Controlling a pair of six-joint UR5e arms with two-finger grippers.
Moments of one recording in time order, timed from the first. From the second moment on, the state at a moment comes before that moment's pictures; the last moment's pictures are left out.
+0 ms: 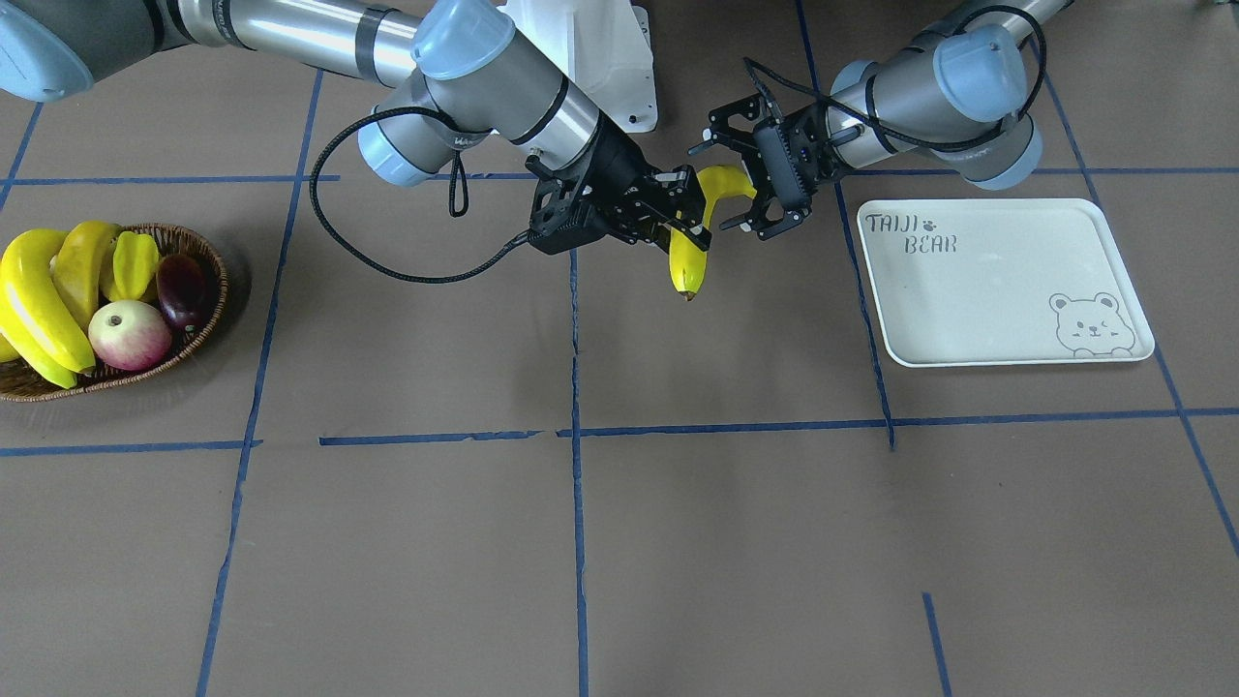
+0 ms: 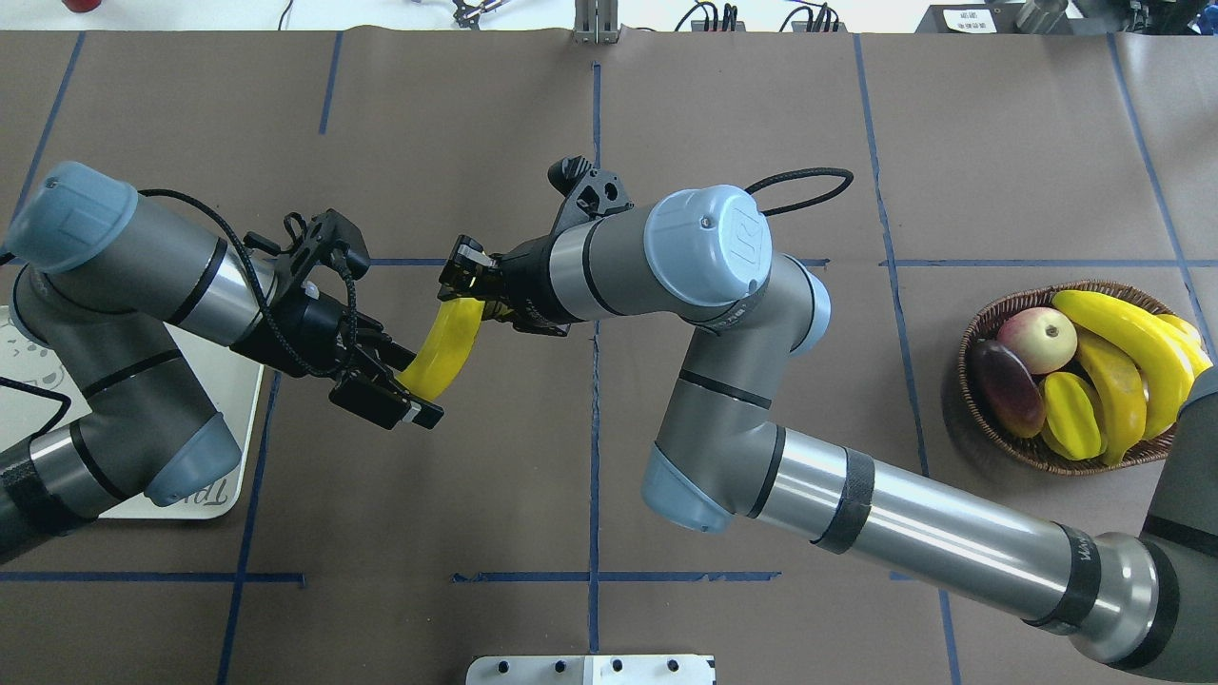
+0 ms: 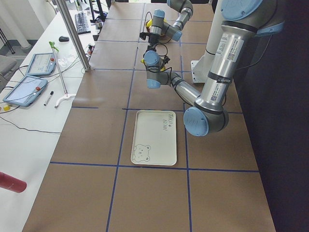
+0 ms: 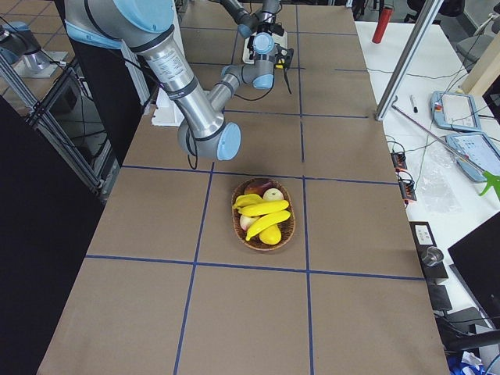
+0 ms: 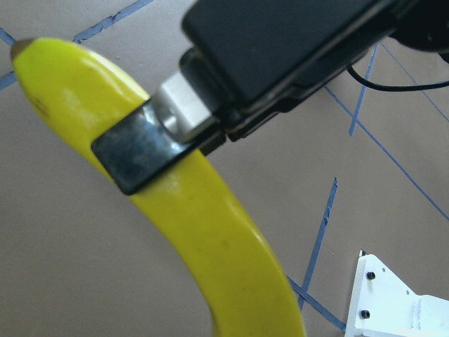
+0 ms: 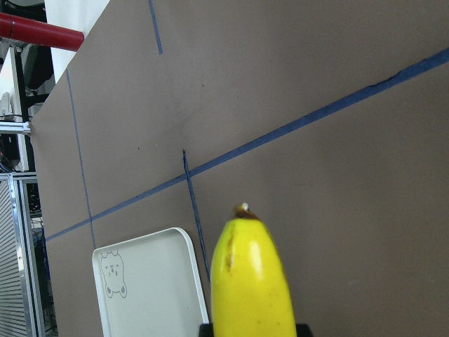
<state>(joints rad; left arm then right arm) -0.71 -1.91 -1.70 -2.59 -2.45 -0.67 0.51 -0.77 1.48 -0.74 1.87 1.79</state>
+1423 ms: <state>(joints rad) -0.71 -1.90 -1.69 -2.65 -2.45 -0.77 0.51 -0.77 1.48 -0.74 1.84 1.81</state>
